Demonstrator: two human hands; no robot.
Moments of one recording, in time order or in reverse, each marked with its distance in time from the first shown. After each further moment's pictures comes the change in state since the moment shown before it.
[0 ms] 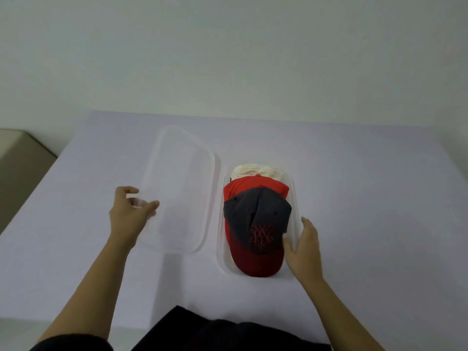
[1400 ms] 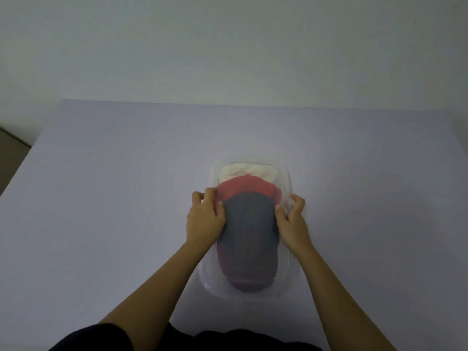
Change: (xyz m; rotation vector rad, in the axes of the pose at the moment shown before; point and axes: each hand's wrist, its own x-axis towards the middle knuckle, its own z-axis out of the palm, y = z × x) left_hand -0.031 0.004 0.173 0.525 -0.286 0.311; right_hand 0.080 -0.029 -0.005 0.249 -0.203 0.115
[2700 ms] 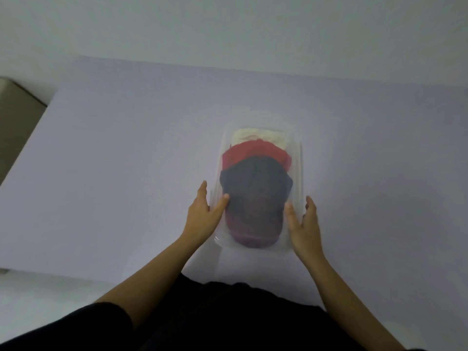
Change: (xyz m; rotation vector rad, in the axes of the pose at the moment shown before) left_hand -0.075 -0.035 -0.008 -0.314 -0.213 -0.290; right_hand -0.065 0.058 0.004 0.034 0.047 0.092
